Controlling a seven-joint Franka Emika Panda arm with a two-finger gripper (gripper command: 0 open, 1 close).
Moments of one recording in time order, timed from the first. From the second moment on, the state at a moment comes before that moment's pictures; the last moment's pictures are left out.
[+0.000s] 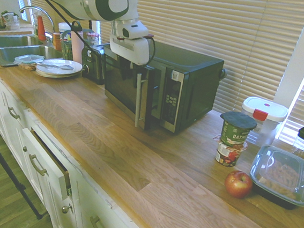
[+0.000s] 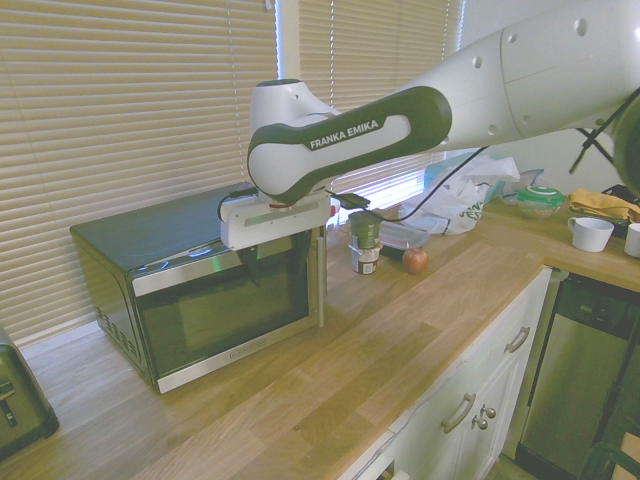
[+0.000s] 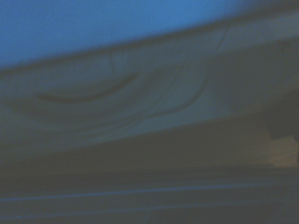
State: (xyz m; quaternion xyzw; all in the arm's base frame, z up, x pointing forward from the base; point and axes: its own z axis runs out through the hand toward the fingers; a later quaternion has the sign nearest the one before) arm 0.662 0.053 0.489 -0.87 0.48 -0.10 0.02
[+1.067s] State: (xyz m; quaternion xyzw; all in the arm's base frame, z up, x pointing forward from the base) arm 0.627 0.057 0.490 -0.89 0.44 -0.07 0.00
